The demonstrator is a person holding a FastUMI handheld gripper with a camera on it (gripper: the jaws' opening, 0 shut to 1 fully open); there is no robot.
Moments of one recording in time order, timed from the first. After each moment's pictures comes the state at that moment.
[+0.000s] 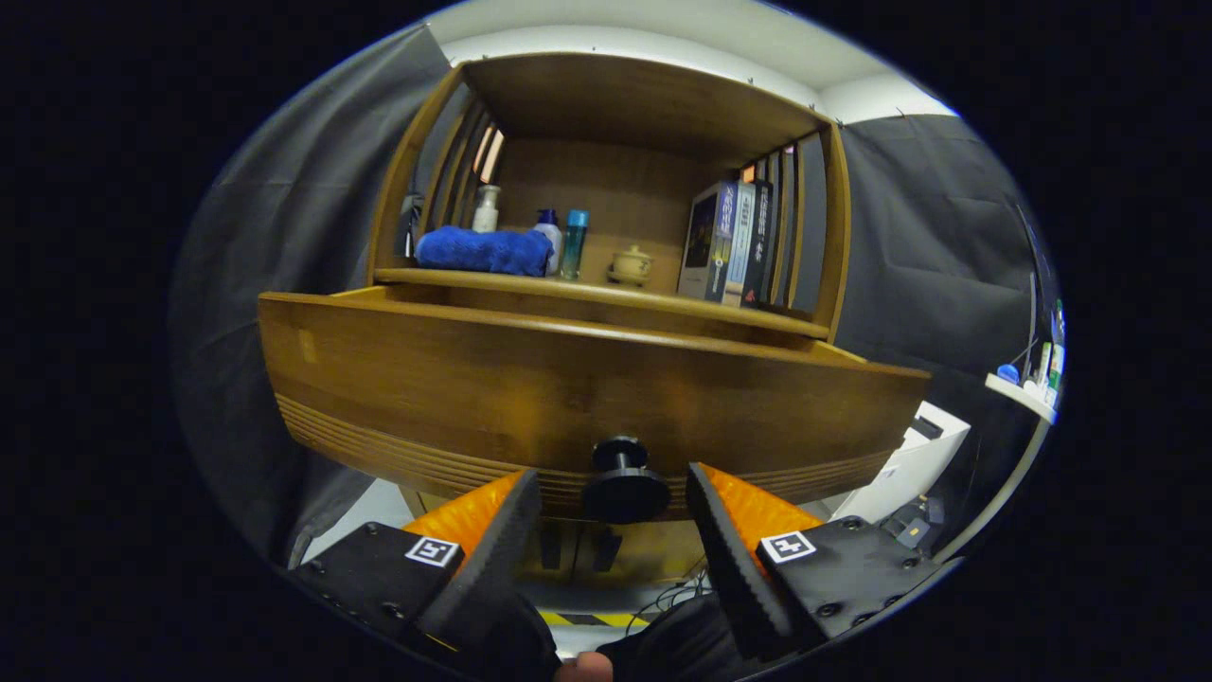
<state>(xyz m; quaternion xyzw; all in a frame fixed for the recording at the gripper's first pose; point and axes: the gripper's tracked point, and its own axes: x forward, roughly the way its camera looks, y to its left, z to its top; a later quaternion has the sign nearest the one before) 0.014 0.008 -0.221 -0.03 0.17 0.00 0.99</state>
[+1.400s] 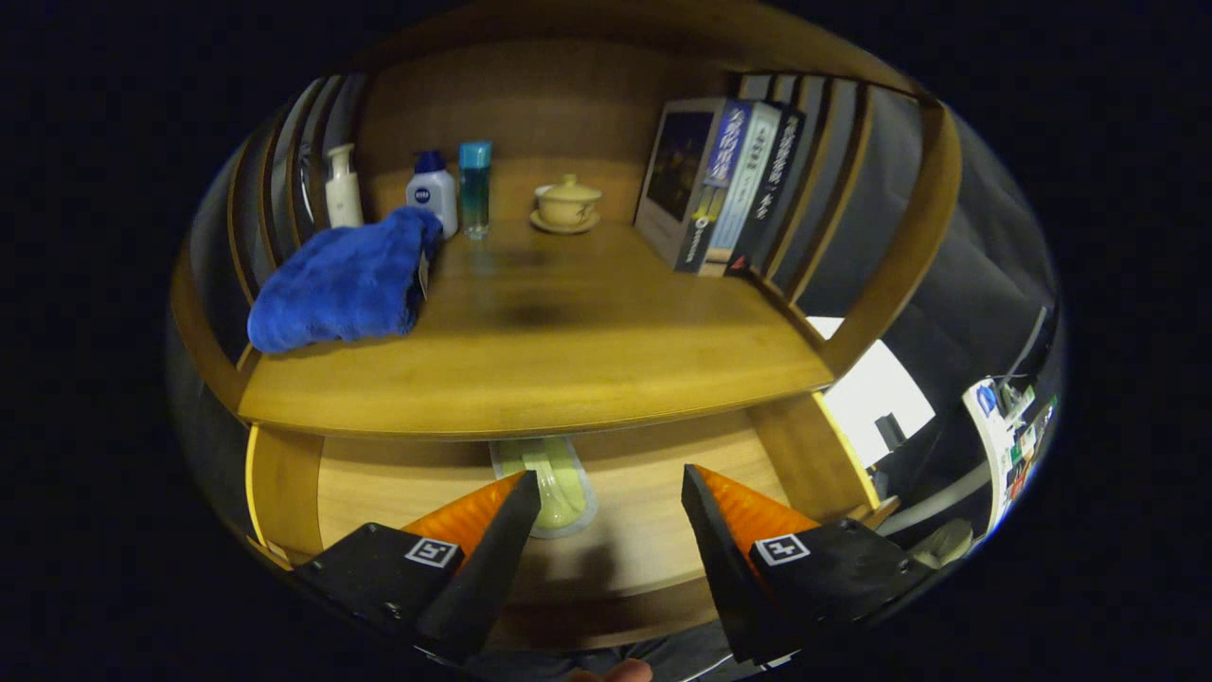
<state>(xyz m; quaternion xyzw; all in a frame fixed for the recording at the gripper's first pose) 0.176 -0.033 -0.181 0.02 0.46 -0.08 0.88</state>
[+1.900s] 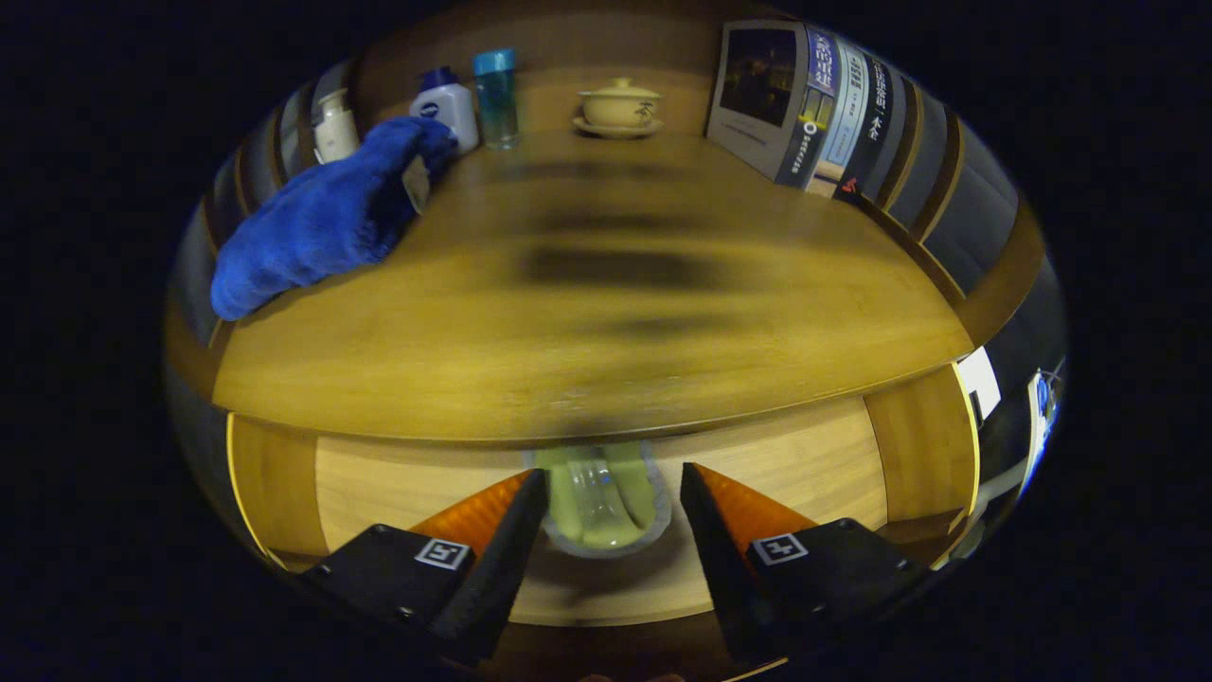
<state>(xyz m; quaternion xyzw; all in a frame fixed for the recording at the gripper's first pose) 0.198 -0.003 -0.260 0.07 0.54 -0.02 0.84</state>
